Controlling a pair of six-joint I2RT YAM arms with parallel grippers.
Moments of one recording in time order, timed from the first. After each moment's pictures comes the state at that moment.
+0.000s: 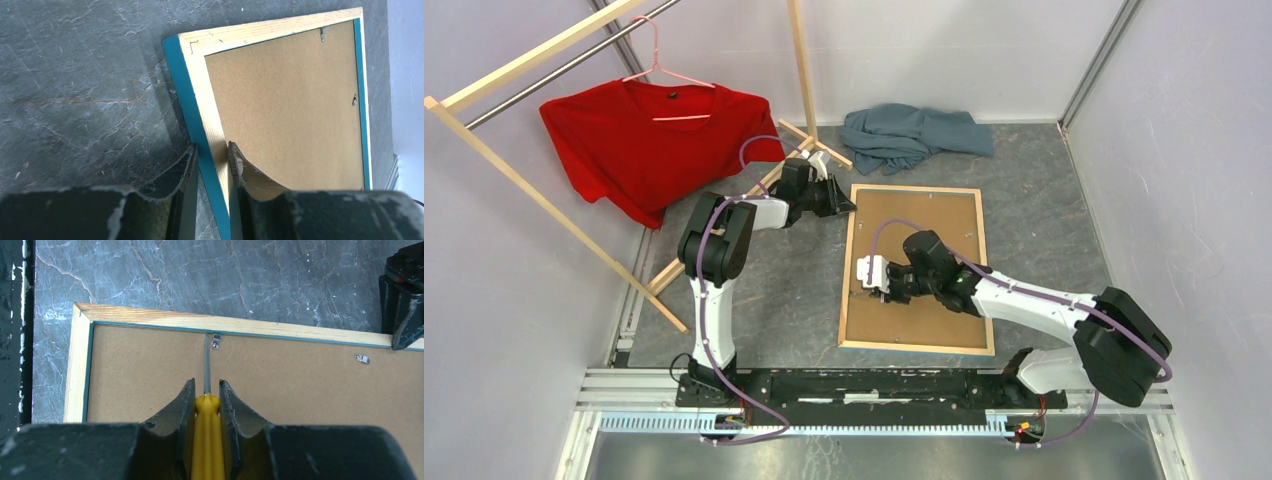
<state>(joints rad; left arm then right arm) -0.34 2.14 1.24 0.28 0.52 -0.50 0.82 1.31 0.66 0.00 -0.45 -0.63</state>
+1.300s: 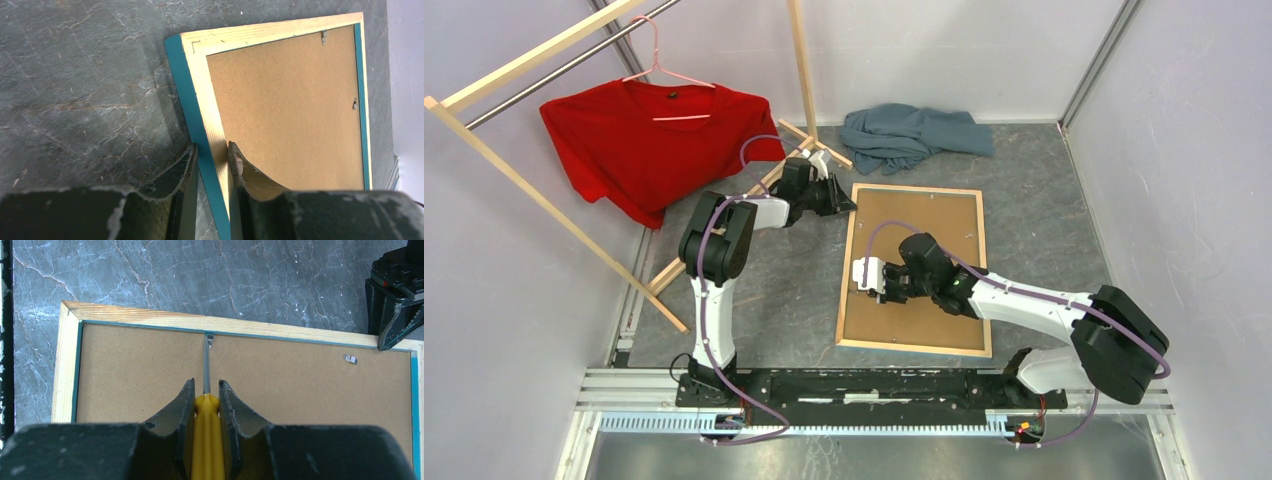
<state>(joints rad) -0.34 2.15 1.25 0.29 0.52 -0.50 0.85 1.33 0.66 0.04 -0.36 -0.63</state>
